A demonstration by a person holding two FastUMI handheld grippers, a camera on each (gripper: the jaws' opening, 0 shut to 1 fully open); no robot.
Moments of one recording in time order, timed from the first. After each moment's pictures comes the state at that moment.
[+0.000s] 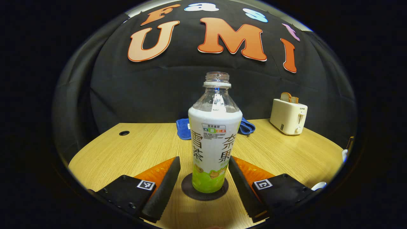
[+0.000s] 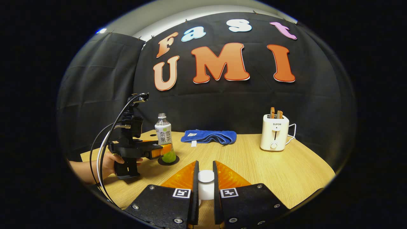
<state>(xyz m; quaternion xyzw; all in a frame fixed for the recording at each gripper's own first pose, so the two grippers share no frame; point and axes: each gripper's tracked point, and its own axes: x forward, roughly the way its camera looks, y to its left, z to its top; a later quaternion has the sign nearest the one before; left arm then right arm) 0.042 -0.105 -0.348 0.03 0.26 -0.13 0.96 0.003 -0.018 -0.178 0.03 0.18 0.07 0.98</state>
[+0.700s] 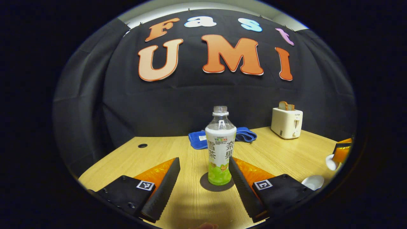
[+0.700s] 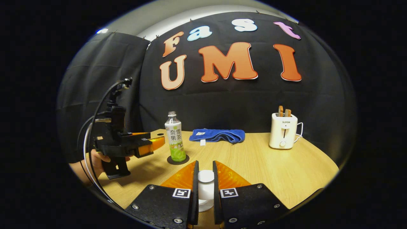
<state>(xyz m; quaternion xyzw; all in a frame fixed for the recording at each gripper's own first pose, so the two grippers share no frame) -0.006 -0.058 -0.268 0.06 0.18 -0.11 0.98 -0.004 0.021 -0.192 0.03 0.19 0.10 0.98</state>
